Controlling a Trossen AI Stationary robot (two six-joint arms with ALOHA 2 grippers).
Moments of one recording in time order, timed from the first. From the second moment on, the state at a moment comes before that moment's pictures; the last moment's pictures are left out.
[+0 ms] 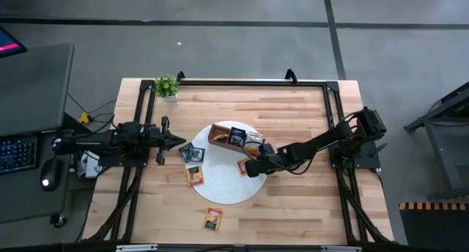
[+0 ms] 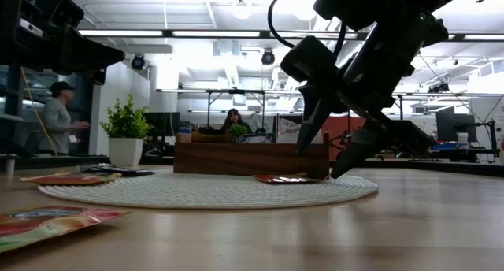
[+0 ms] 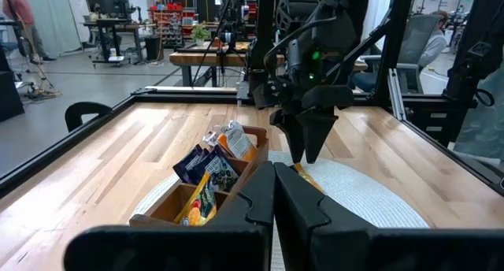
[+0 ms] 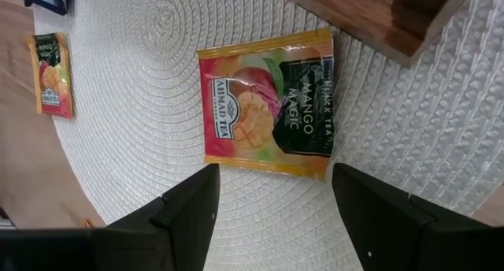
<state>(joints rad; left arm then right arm) 0.00 0.01 0.04 -0.05 -0.01 -0.01 0.24 1.74 0.88 -0.10 0.14 1.54</state>
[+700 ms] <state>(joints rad) 0.00 0.01 0.04 -0.05 -0.01 -0.01 0.24 1.79 0.91 -0.09 0.14 1.55</state>
